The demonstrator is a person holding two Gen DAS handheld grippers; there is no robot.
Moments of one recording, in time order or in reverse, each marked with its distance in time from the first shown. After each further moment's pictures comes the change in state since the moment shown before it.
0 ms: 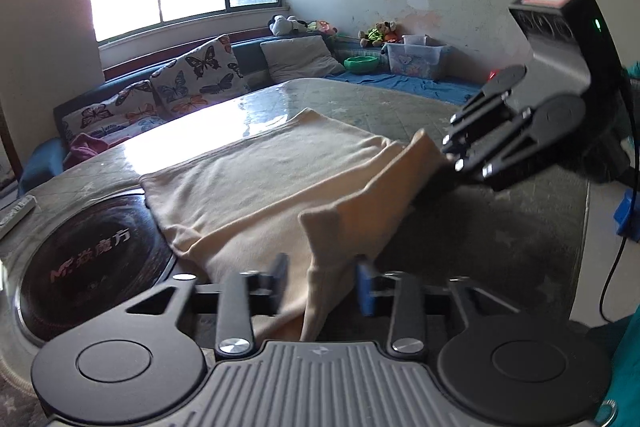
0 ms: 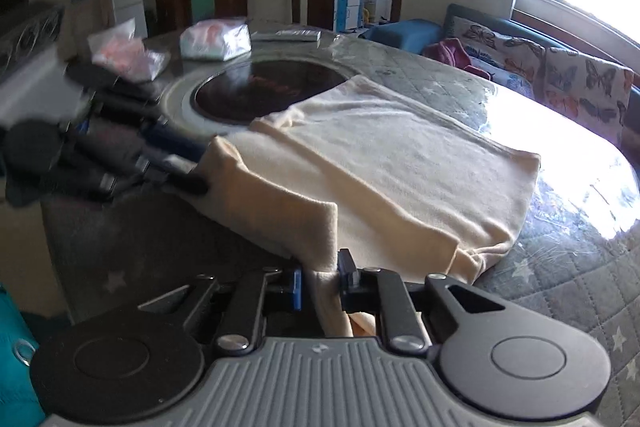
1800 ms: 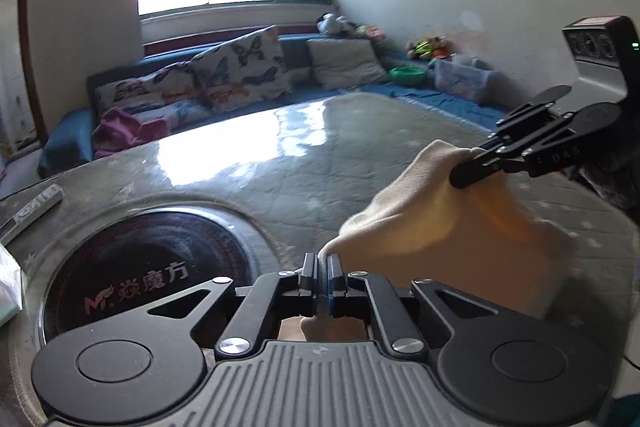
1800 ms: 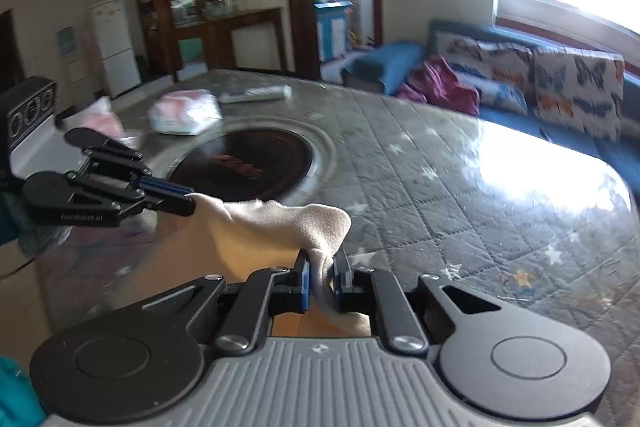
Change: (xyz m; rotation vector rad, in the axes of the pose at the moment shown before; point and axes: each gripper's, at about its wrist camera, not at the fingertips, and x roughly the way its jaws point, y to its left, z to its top) left arm 0.046 0.087 0.047 -0.169 0.019 0.069; right arm 0.017 -0.066 0.072 0.107 -0.071 0.013
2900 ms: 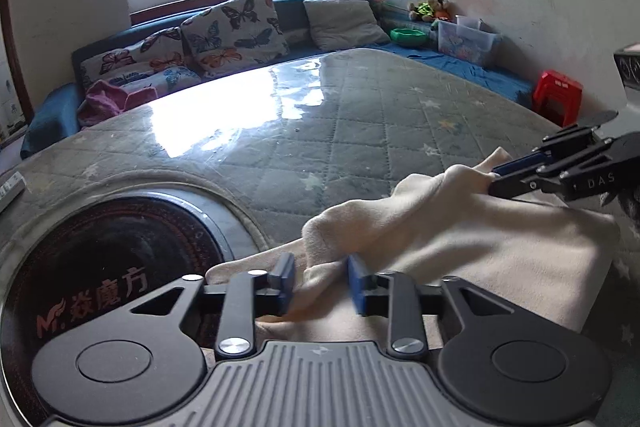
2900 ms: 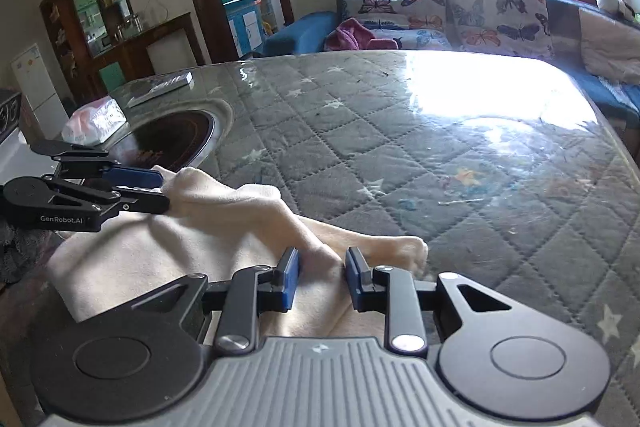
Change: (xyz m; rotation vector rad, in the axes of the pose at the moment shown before) left arm 0.060 -0.003 0.004 0.045 0.106 -0.029; right arm 0.029 -0.049 -0.059 0.238 0.019 -0.145
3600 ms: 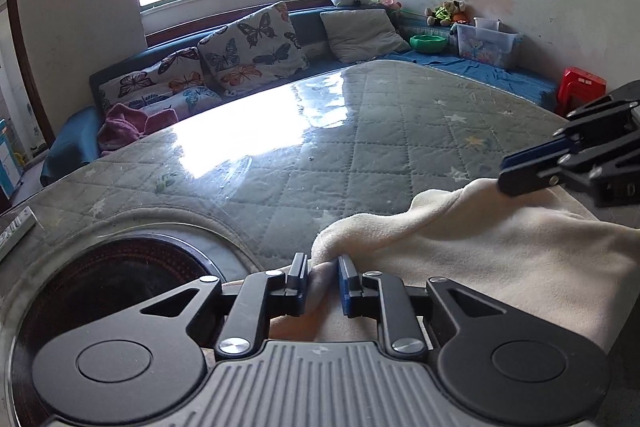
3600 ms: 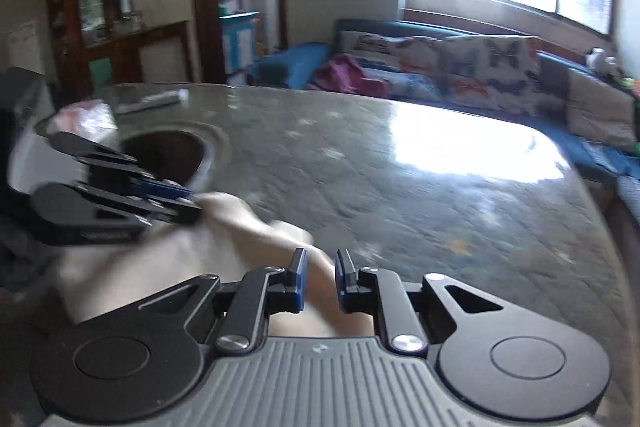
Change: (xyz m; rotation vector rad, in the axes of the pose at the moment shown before) left arm 0.027 -0.010 0.018 0.026 -0.036 0.104; right arm 0.000 0.040 0.020 -0.123 -0.084 -0.065
